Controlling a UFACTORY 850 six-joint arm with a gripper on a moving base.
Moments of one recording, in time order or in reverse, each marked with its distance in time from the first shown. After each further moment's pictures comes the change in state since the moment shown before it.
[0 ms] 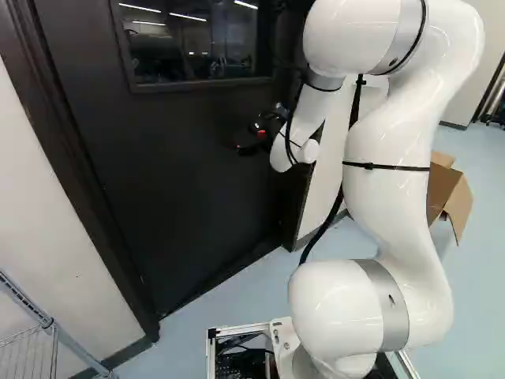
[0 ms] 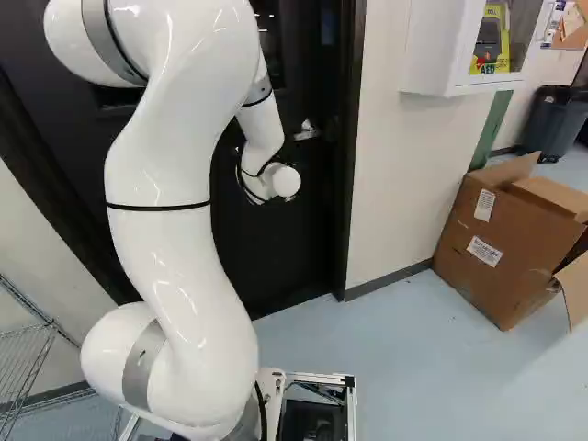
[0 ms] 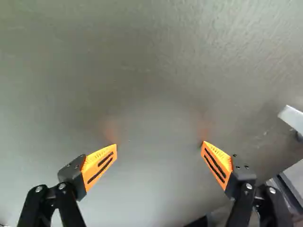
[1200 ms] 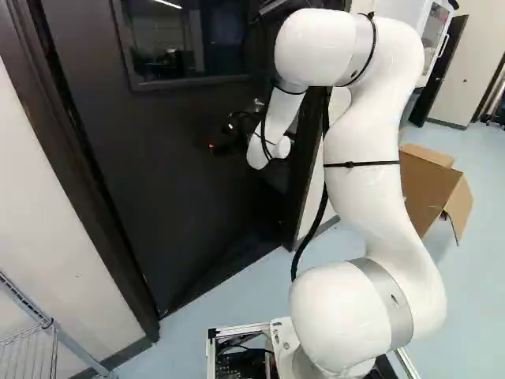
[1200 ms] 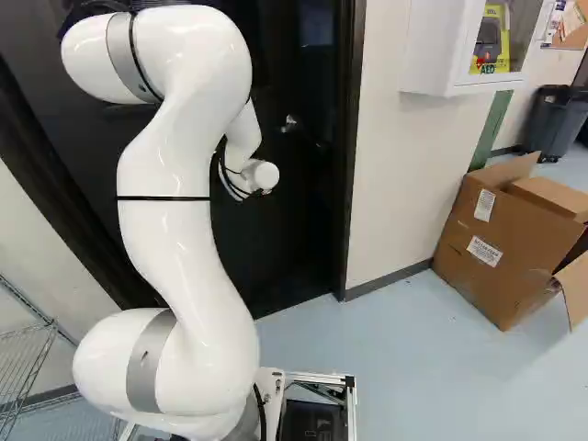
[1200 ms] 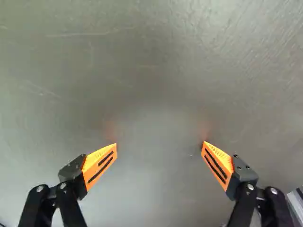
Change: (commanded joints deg) arm 9.8 -7.0 -9.2 -2.7 1.1 0.0
